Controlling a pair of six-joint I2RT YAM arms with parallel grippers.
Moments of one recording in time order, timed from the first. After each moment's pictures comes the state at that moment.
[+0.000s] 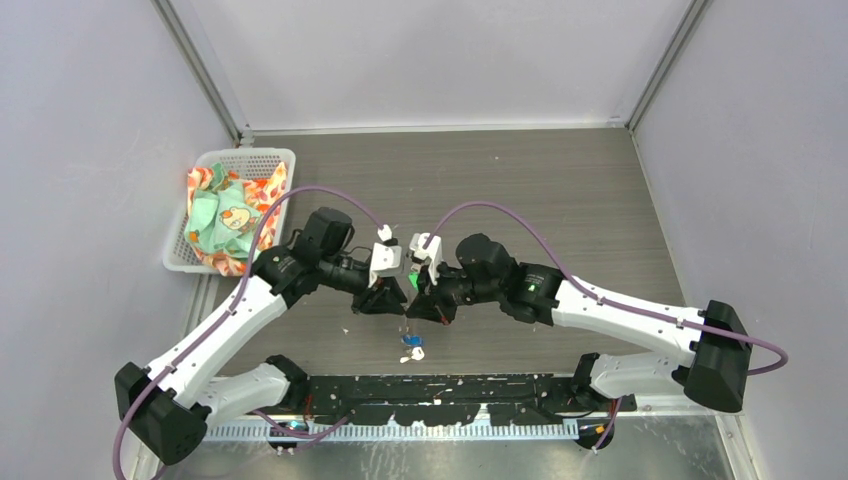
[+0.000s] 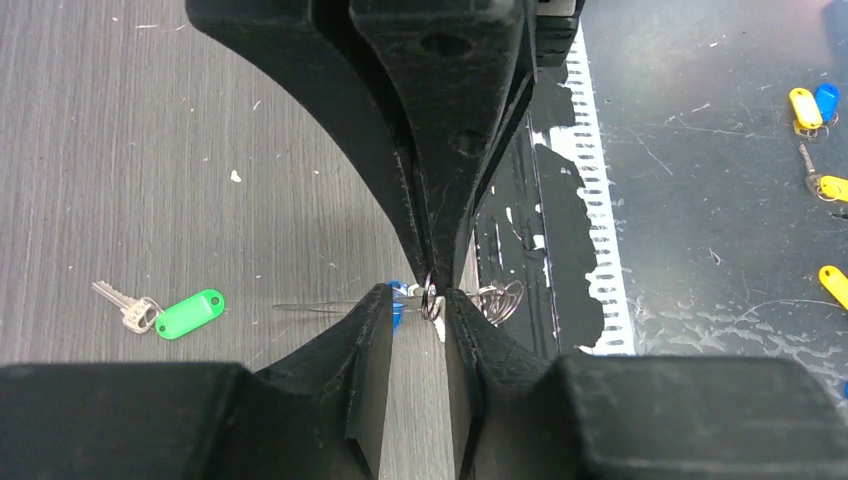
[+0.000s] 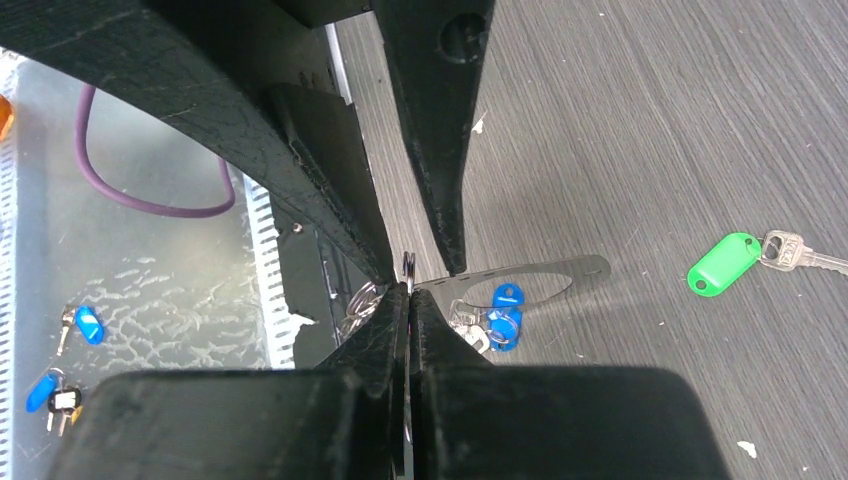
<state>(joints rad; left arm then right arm) -0.61 1.03 0.94 -0.72 0.92 0.56 1.06 1.21 0.91 -0.16 -0.37 0.16</state>
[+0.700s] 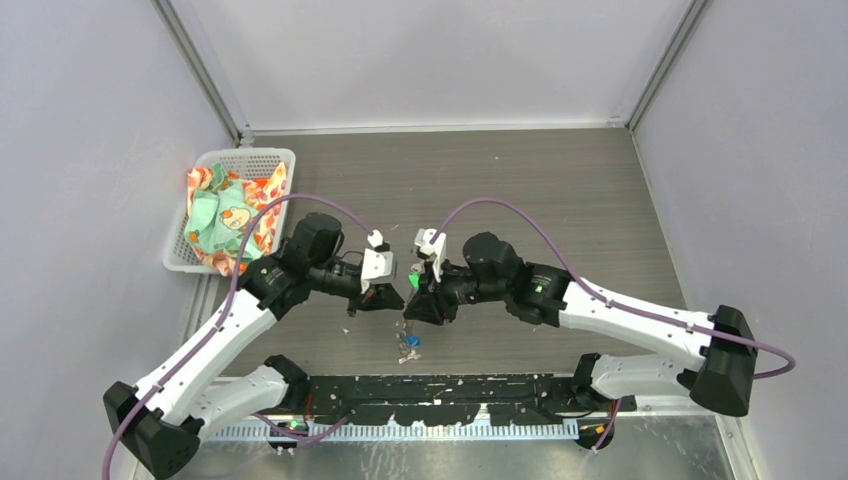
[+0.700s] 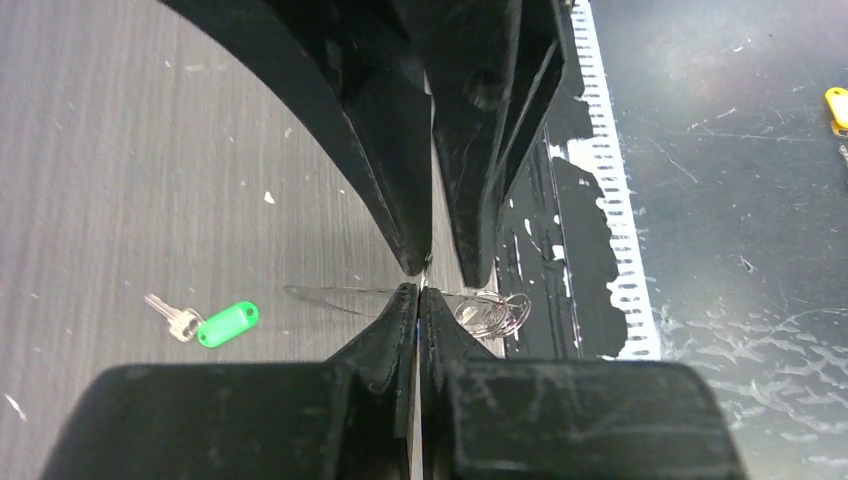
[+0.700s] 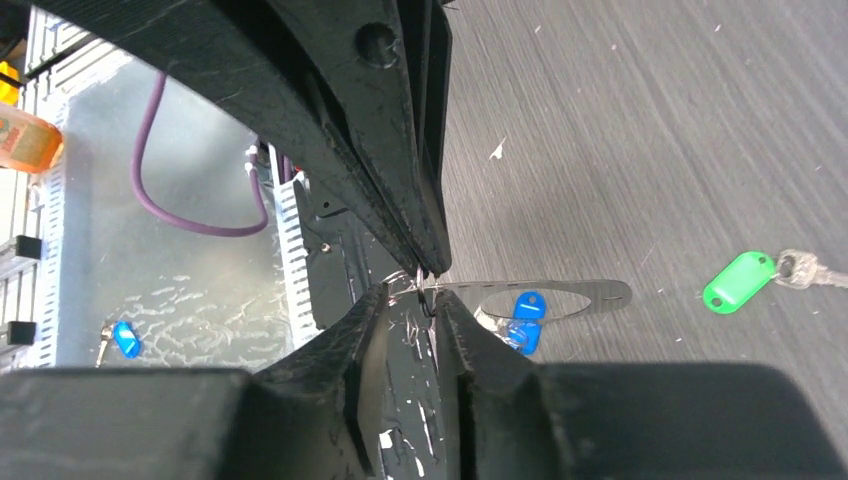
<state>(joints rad) -0.62 0.94 0.91 -0.69 0.90 0.55 1.06 1.19 0.91 -0.13 -0.39 0.22</state>
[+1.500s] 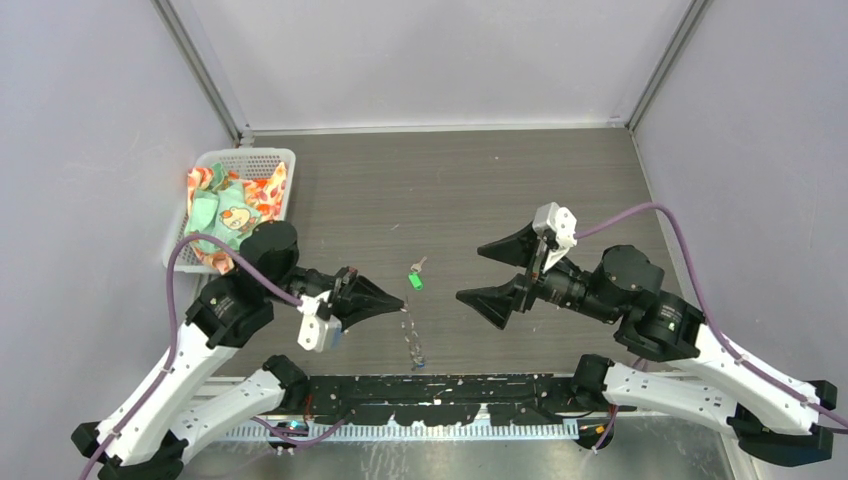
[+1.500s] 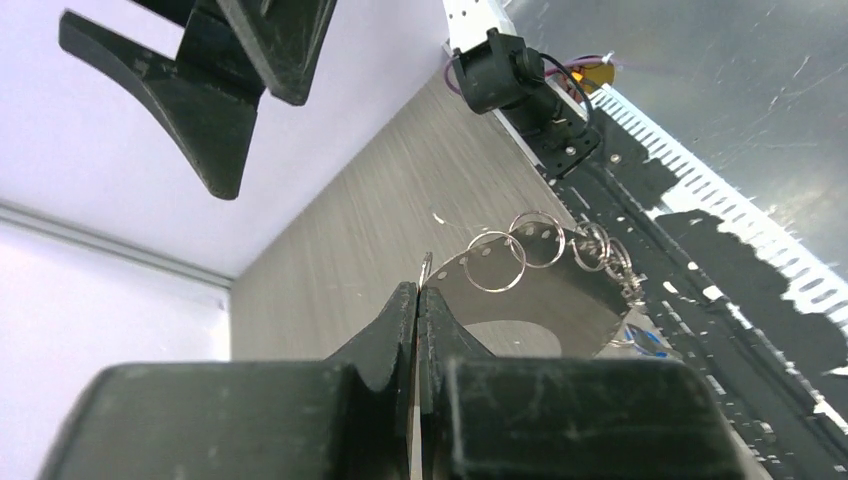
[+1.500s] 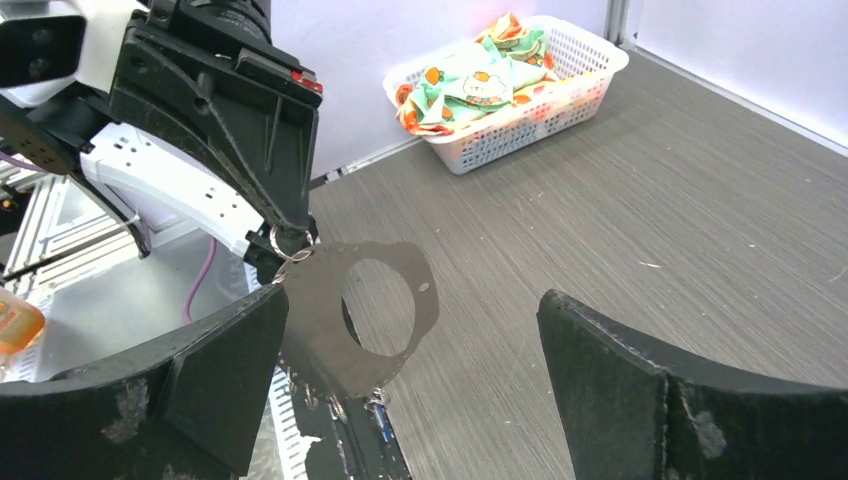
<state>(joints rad) -0.69 0.74 1.04 -0.62 1.10 0.99 1.06 0.69 0.98 -0.27 -0.10 0.21</state>
